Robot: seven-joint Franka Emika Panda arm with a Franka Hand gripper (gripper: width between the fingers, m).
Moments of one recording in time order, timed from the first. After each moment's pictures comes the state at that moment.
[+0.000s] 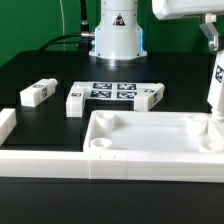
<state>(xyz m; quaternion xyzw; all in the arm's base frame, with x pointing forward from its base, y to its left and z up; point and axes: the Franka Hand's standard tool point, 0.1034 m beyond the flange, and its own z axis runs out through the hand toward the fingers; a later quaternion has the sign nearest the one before) 0.616 0.117 0.165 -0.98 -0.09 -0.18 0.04</state>
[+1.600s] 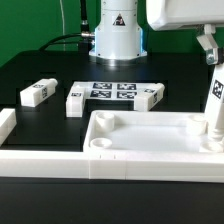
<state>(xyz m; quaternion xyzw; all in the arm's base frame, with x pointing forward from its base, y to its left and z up) 0.644 0.107 0.153 -0.97 -0.13 -0.19 0.03</state>
